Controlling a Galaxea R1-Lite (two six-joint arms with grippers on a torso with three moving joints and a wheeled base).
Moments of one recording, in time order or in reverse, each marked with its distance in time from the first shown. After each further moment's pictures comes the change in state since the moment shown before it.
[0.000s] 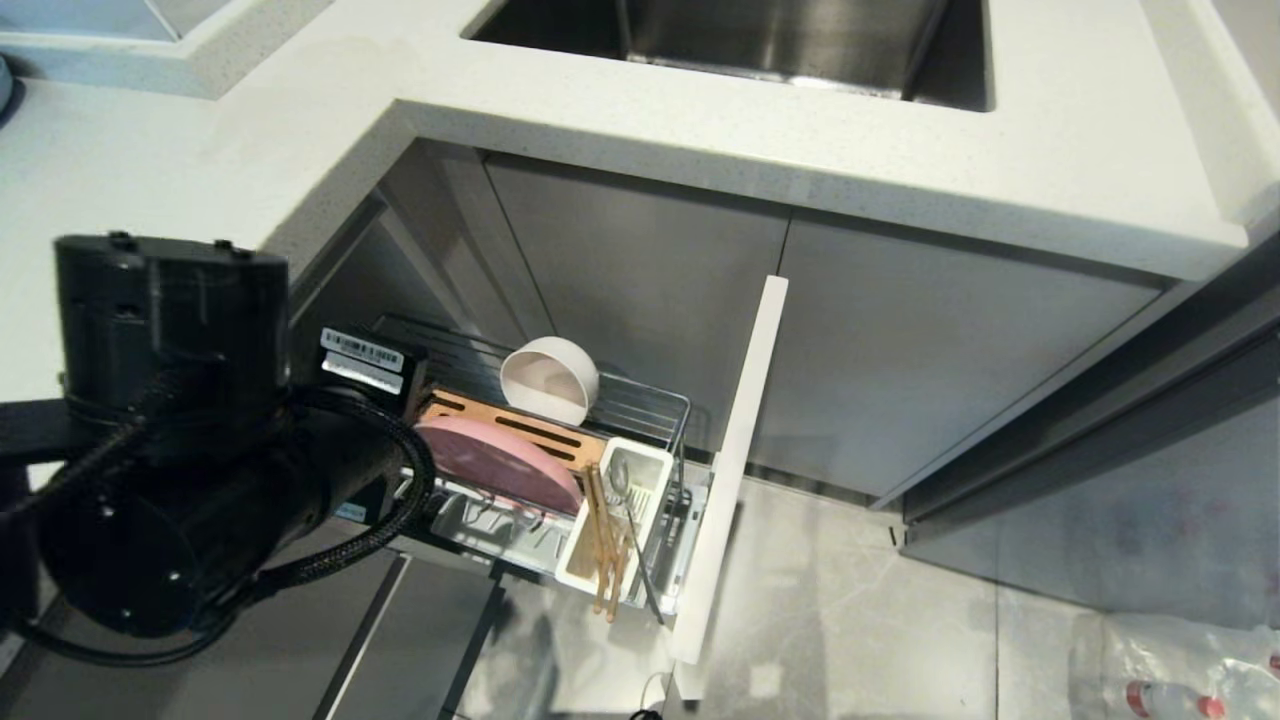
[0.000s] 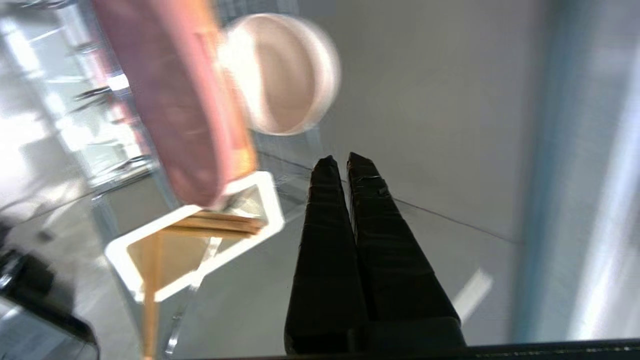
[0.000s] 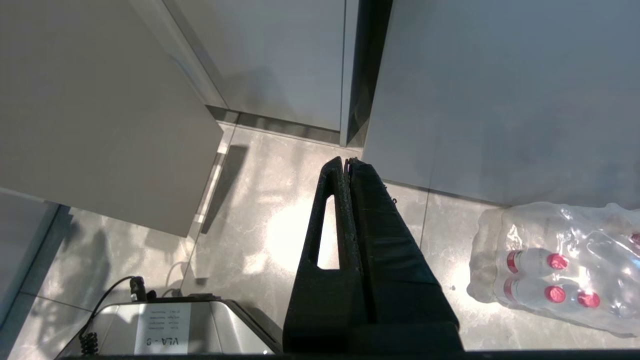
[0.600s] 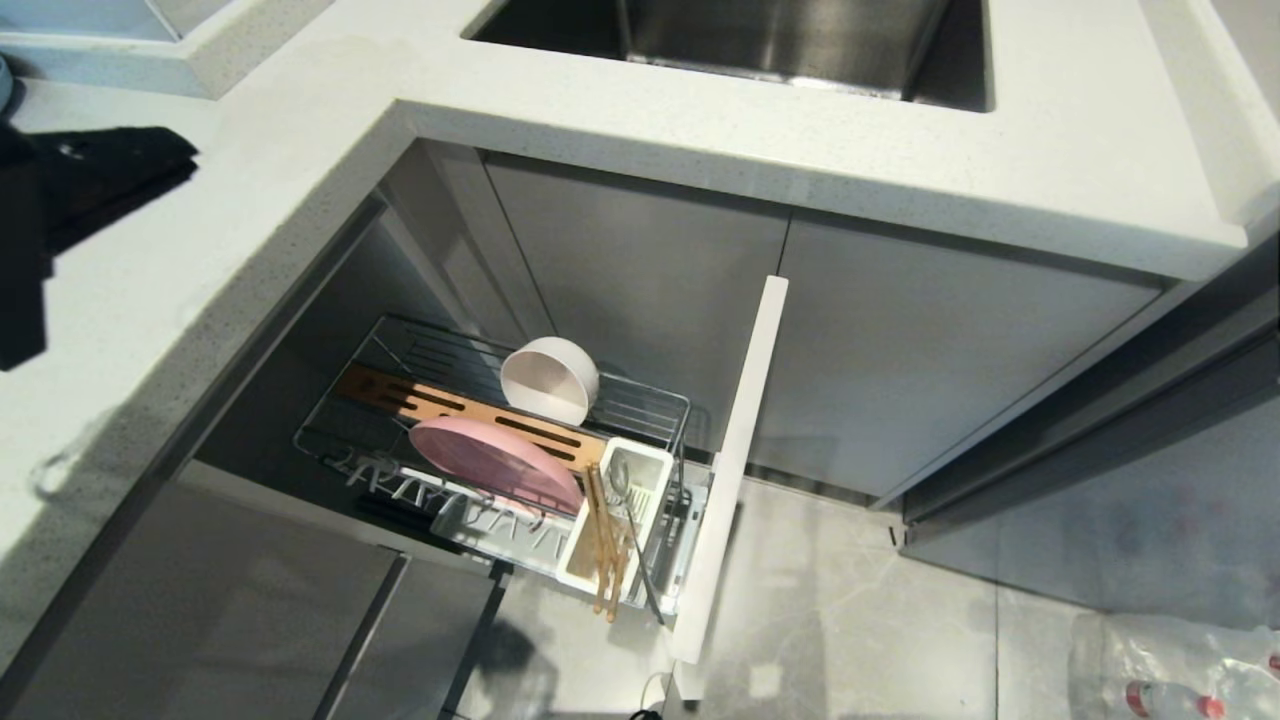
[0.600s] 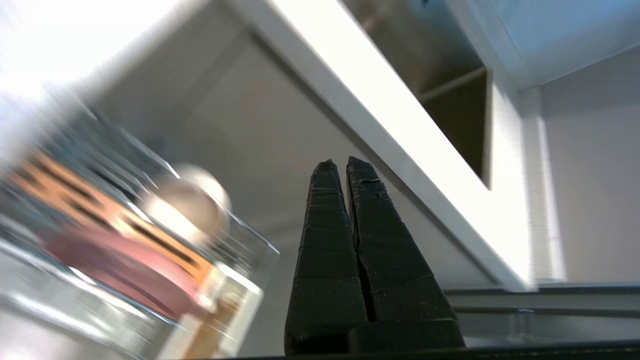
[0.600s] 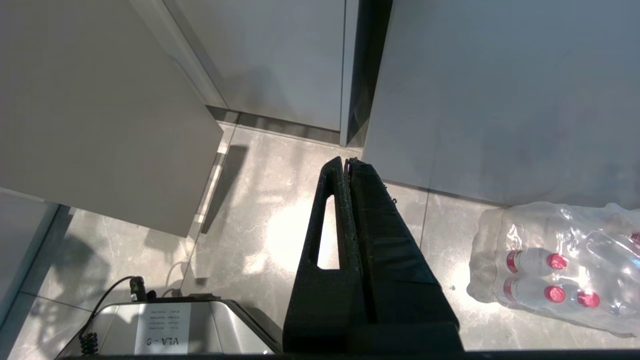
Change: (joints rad) left arm -0.017 -0.342 -0.142 -0.004 -0.171 0.771; right arm 0.000 0.000 0.000 0.000 0.000 0.000
